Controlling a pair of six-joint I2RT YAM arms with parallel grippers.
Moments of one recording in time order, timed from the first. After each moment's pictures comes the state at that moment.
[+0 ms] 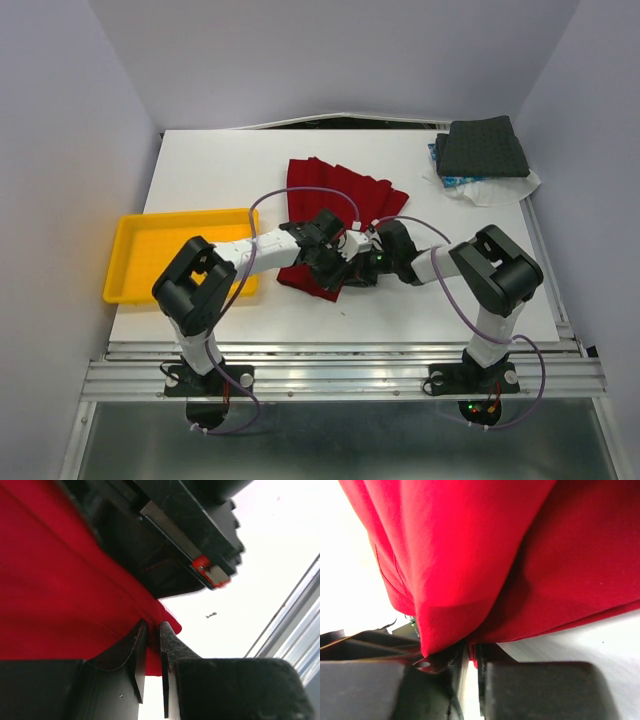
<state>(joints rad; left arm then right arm) -0.80 1.72 1.09 -0.48 0.34 0.12 0.57 1.83 0.69 0.40 -0.55 1.00</state>
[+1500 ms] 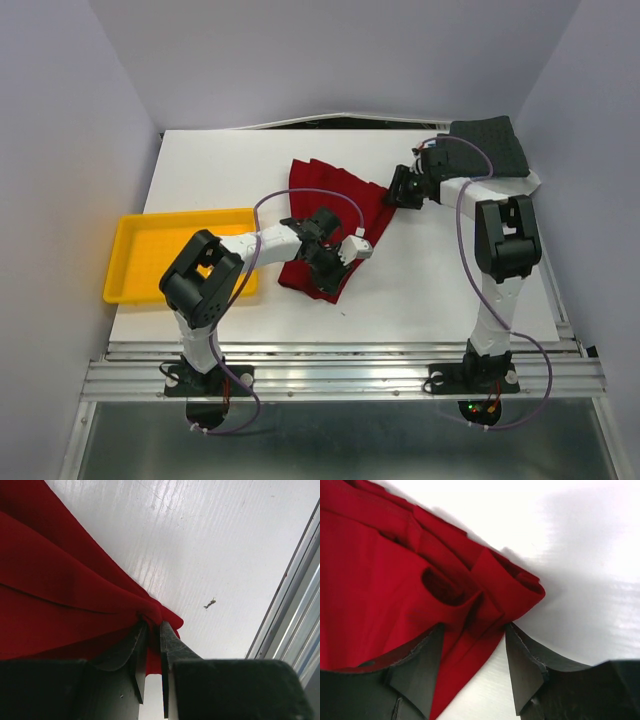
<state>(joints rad) -0.76 1.81 1.12 -0.54 0.50 0.35 0.16 2.04 1.40 -0.21 -0.31 0.41</state>
